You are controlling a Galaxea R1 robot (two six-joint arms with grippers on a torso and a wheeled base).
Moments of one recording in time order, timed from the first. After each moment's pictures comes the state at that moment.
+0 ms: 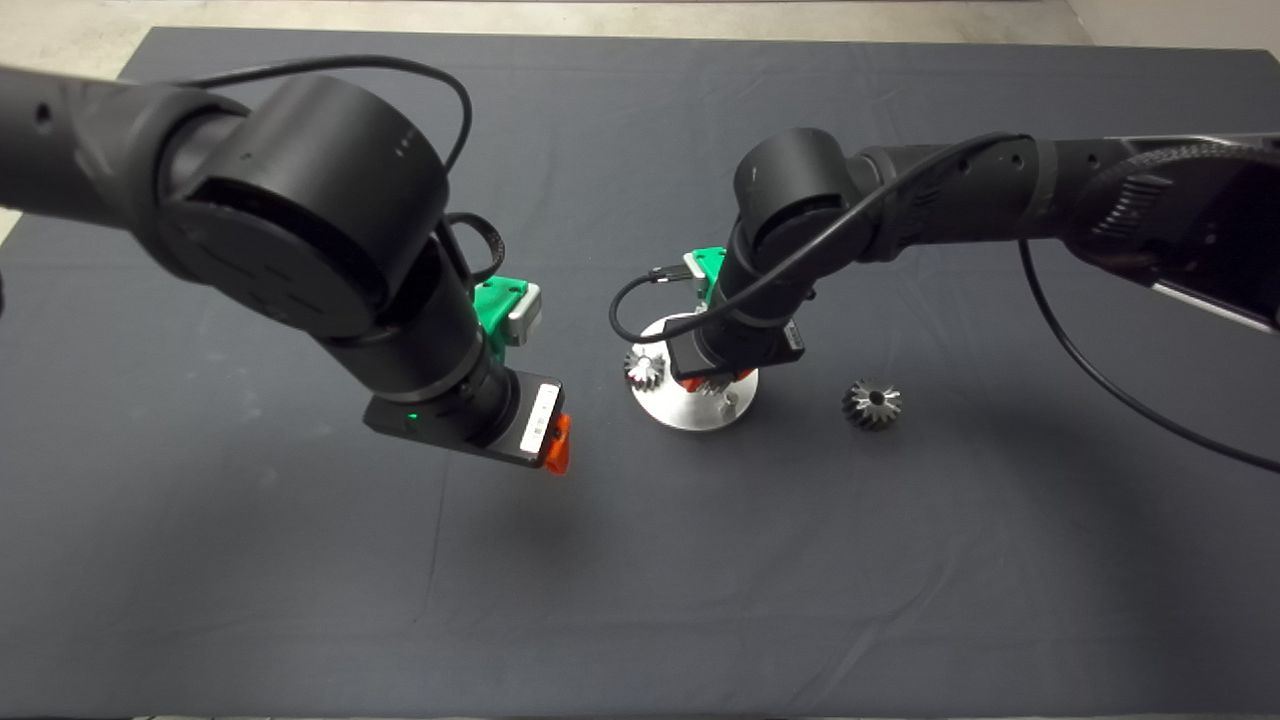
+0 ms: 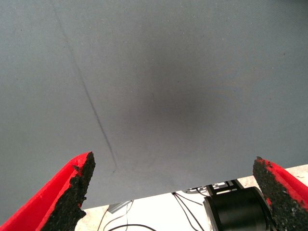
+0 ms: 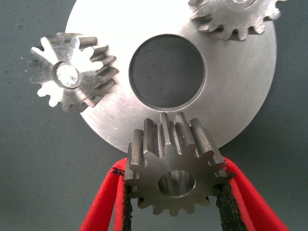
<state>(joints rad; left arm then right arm) -0.59 2.52 -0.69 0.14 1.53 -1.61 0.37 2.84 -1.22 -0.31 -1.53 1.47</state>
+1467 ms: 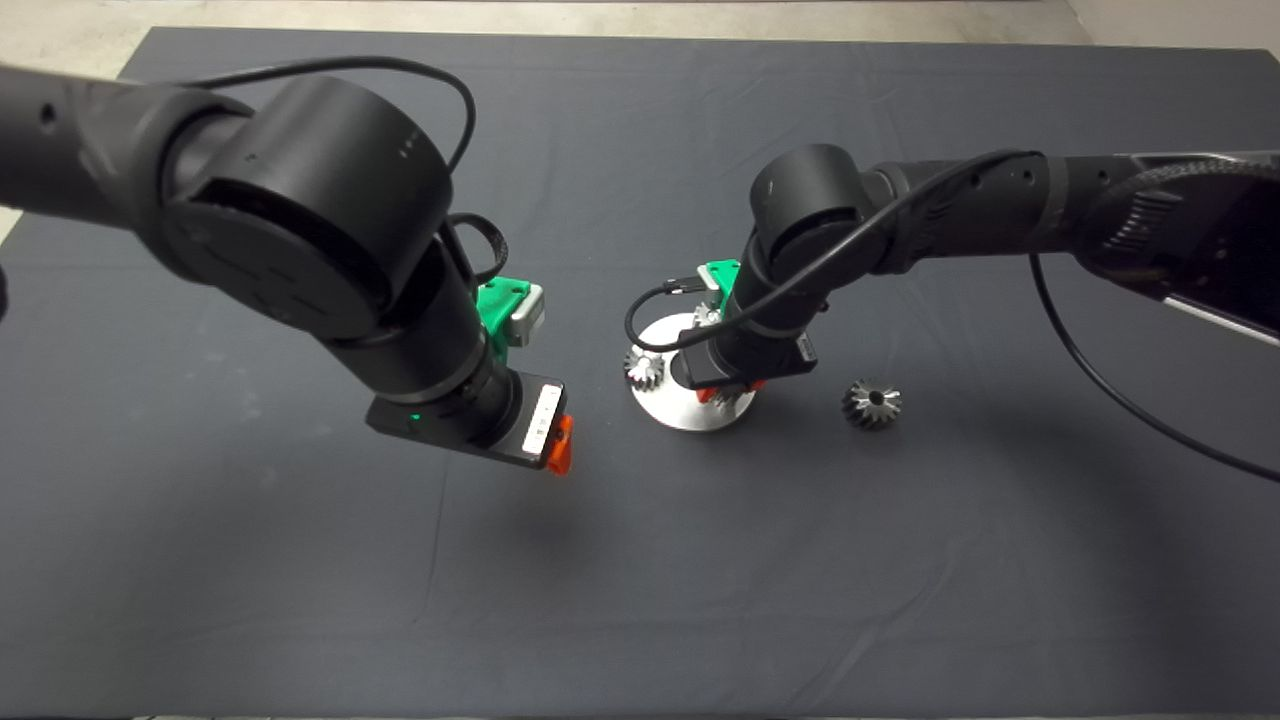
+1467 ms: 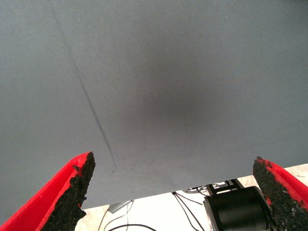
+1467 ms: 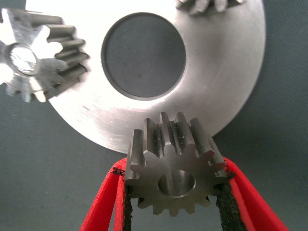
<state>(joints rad) -0.59 2.53 -0.69 0.14 1.53 -1.61 0.35 2.80 -1.19 -0.31 -1.53 1.47</state>
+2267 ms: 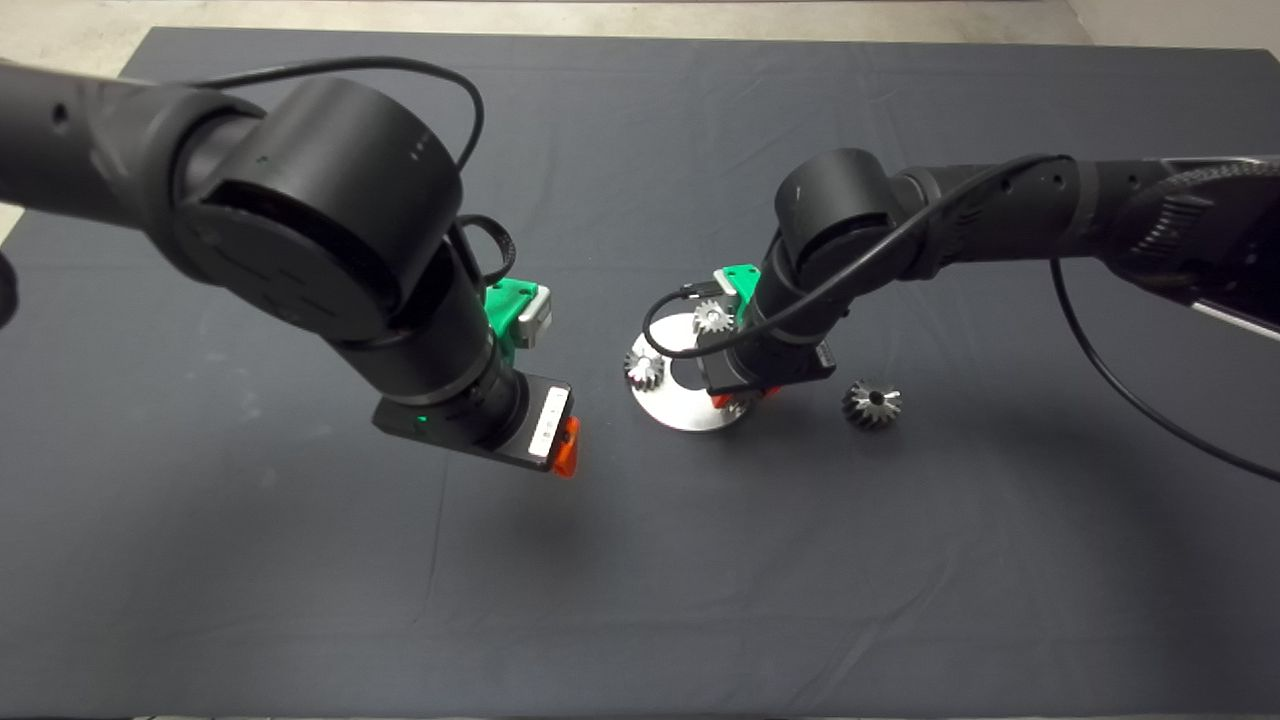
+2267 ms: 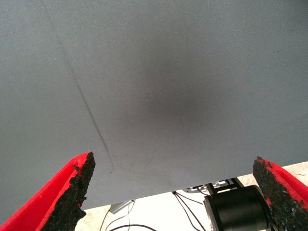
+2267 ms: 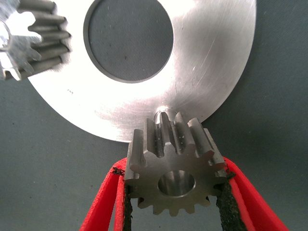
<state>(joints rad) -0.59 2.54 -0.69 0.14 1.53 -1.61 0.34 2.77 -1.16 -0.30 -1.53 1.47</state>
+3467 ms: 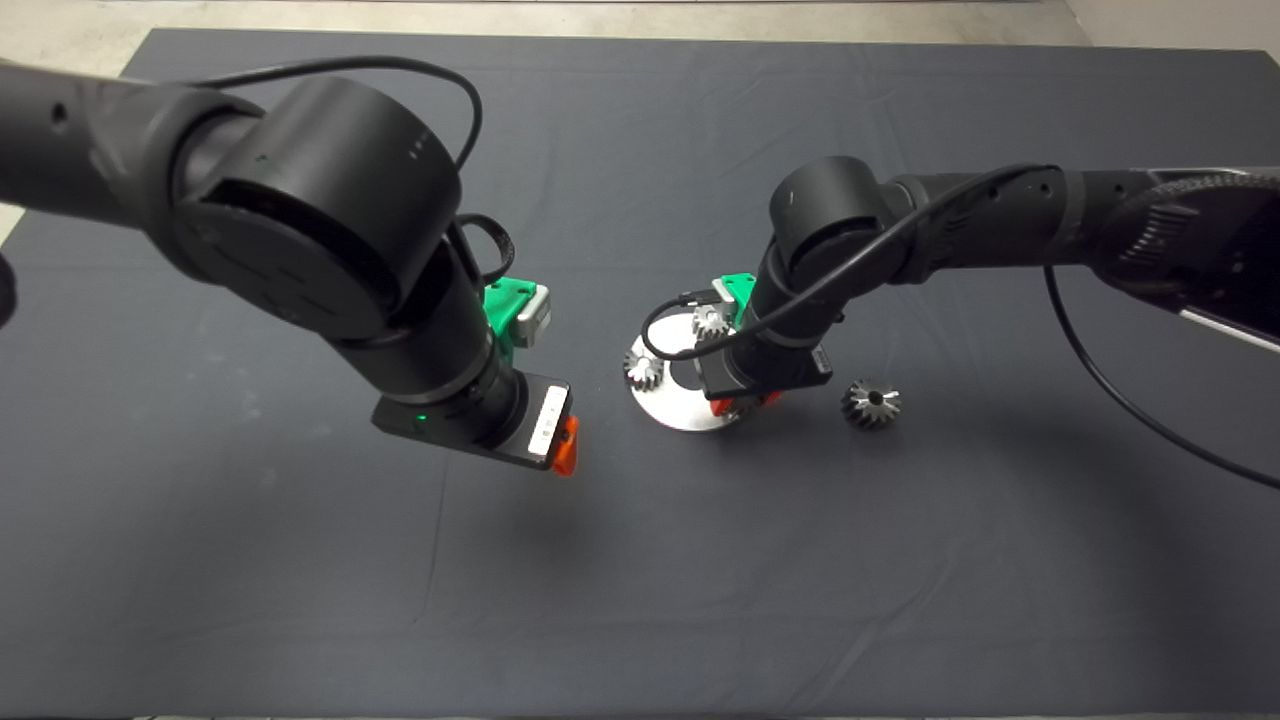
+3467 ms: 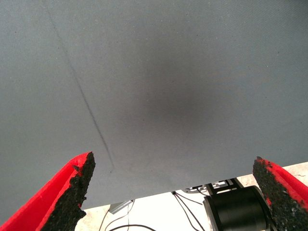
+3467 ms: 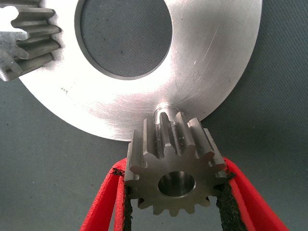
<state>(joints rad) -0.59 2.54 -0.70 0.14 1.53 -1.61 0.33 2.79 -1.21 -0.29 -1.55 1.47</state>
